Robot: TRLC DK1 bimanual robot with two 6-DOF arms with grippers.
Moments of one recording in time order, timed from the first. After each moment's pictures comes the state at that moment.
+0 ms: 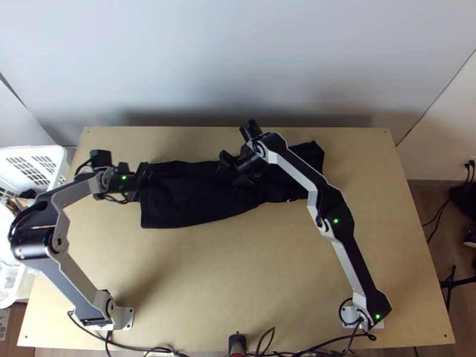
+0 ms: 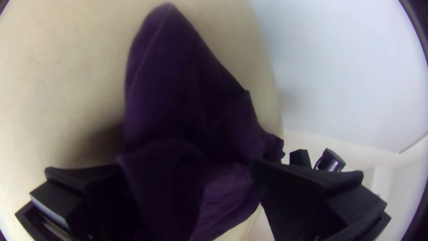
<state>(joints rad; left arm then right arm) 0.13 1.93 1.10 -0.27 0.81 -0.62 0.57 2.58 2.31 -0.90 -0.56 0.87</state>
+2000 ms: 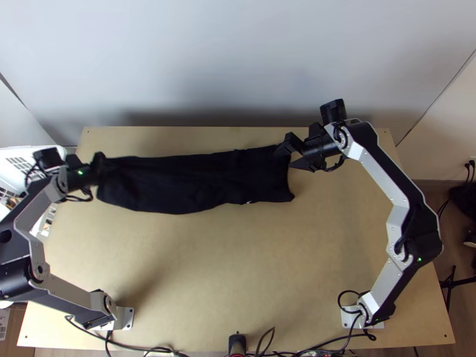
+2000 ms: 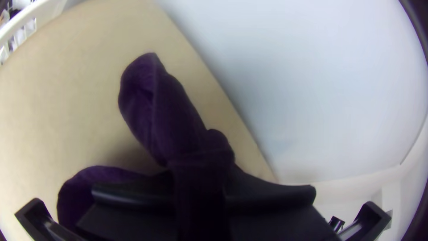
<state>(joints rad) 0.40 1.64 1.09 -0.22 0.69 -0.60 0.28 1.89 1.72 -0.86 -0.58 0.63</state>
